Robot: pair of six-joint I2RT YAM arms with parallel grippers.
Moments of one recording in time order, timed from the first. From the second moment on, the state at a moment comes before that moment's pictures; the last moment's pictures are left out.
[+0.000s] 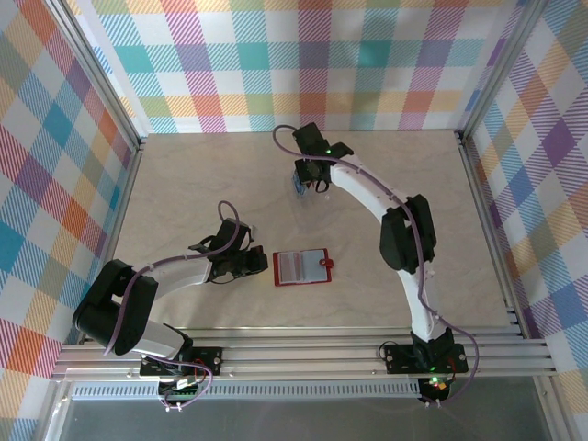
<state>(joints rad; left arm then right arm) -0.50 1.44 0.60 -0.14 0.29 -0.66 0.58 2.18 2.01 -0.75 0.27 0.21</state>
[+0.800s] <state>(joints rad) -0.61 1.45 0.64 -0.10 0.38 -0.62 0.60 1.40 0.88 -0.28 -0.17 0.52</state>
